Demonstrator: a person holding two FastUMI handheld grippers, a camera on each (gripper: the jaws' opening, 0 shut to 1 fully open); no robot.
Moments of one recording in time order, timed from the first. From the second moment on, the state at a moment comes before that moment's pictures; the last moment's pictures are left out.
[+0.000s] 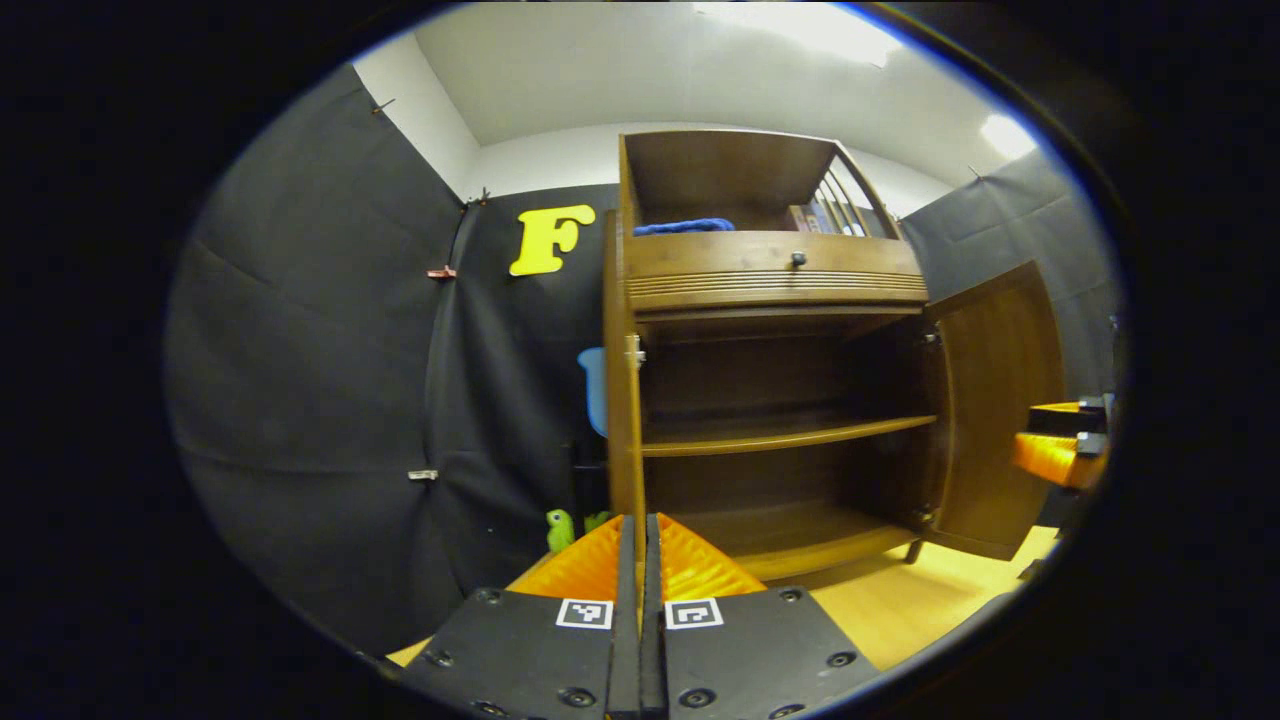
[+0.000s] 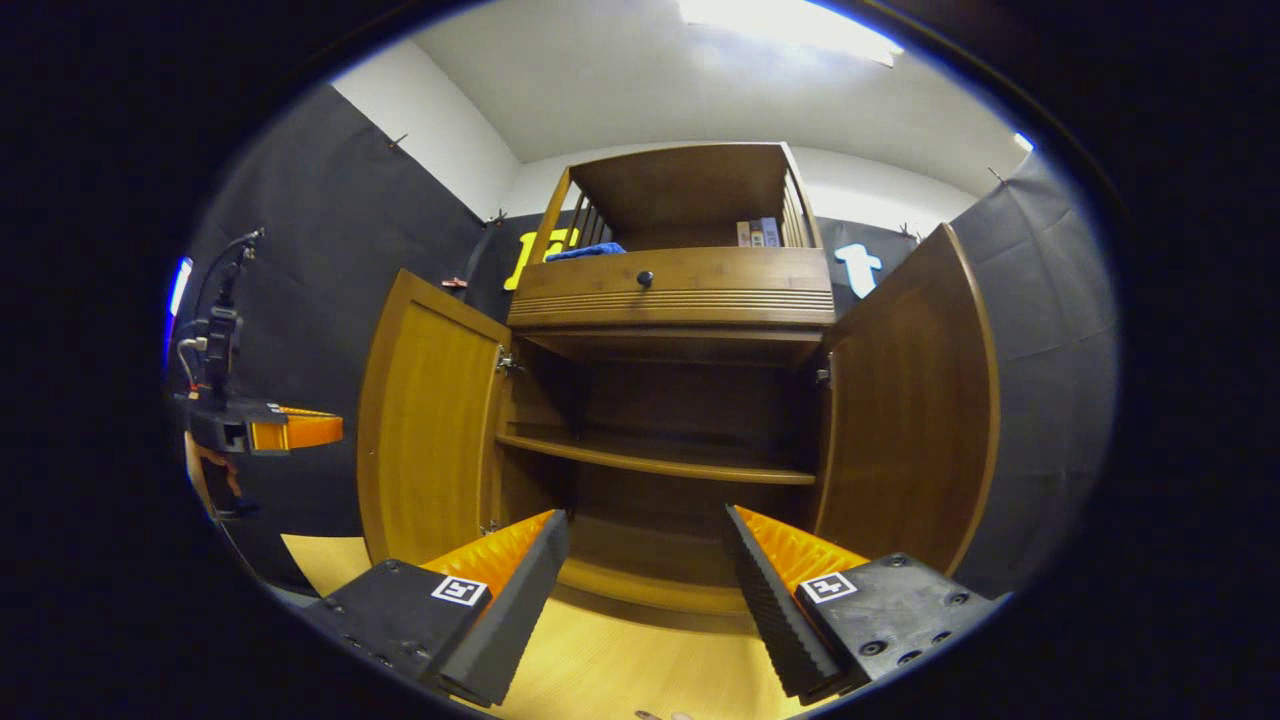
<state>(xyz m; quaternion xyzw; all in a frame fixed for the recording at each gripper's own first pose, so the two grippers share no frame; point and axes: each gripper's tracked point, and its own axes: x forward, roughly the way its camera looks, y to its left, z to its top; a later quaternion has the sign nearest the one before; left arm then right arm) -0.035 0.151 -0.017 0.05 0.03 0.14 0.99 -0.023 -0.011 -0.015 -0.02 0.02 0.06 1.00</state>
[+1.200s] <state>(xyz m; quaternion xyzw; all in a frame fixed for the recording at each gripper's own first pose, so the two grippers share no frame) -0.023 0.054 0.007 0.03 -0.01 0.05 1.00 -0.057 -0.029 -0.001 -0.04 0.00 0.03 1.00</state>
